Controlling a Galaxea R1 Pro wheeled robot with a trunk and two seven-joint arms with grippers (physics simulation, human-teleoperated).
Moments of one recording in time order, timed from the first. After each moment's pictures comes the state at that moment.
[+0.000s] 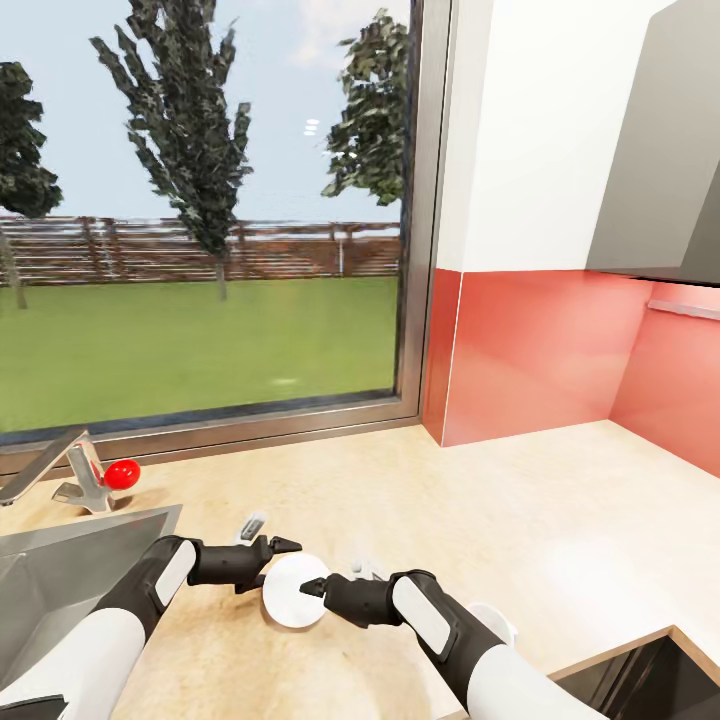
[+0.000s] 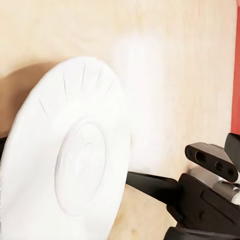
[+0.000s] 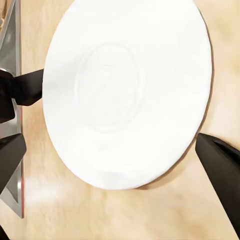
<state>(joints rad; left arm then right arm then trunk) -0.70 0.11 0.12 -0.50 0.37 0.97 -0.65 -0.62 0.17 0.52 -0.54 -1.01 0.59 0.16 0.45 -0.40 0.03</state>
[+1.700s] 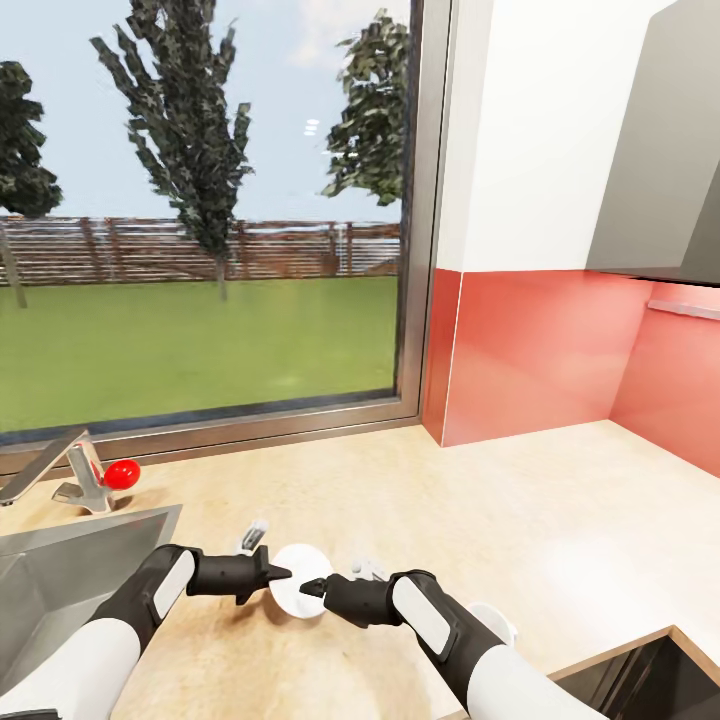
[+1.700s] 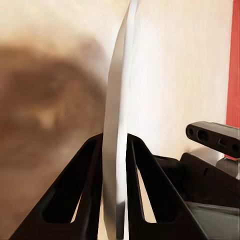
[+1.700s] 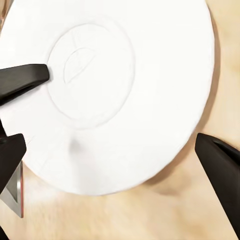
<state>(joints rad) -0.68 0.12 0.06 -0.50 0.37 0.98 -0.73 -0.62 0.17 0.53 -0.54 -1.01 0.59 0.16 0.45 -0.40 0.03</state>
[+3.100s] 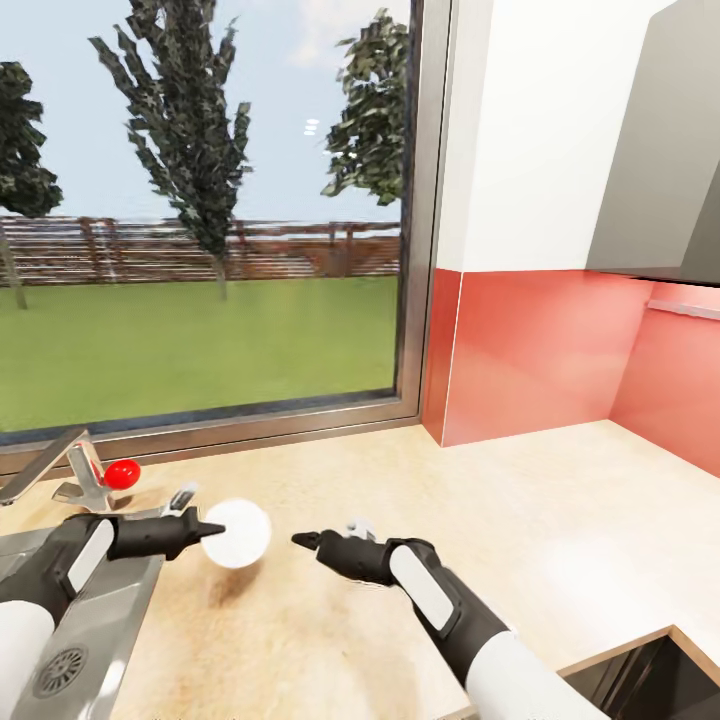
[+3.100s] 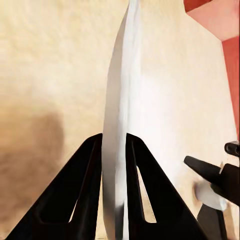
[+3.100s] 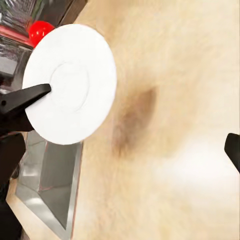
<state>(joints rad) -0.71 0.36 0.08 -0.63 0.38 0.99 -0.85 -0.62 0.17 0.47 -0.75 -1.00 0.58 0.15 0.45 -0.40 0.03</state>
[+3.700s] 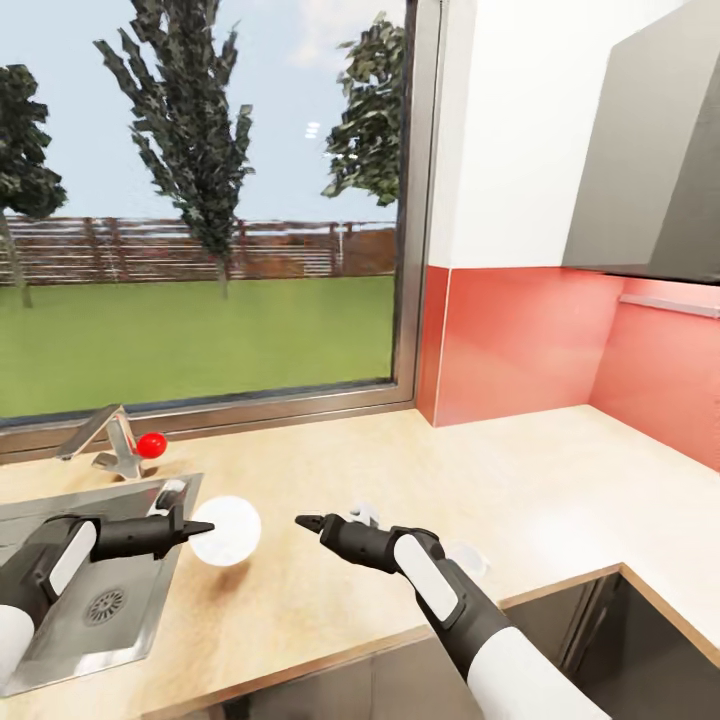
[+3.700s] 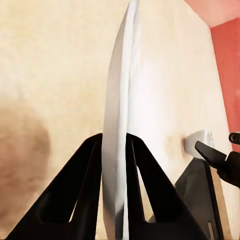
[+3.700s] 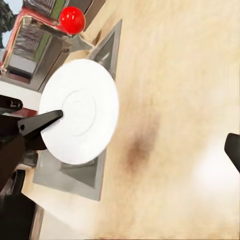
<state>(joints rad) -0.70 0.41 0.08 -0.64 0.38 0.99 -0.92 -0.62 0.17 0.42 -0.81 -1.00 0.58 0.15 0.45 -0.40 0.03</state>
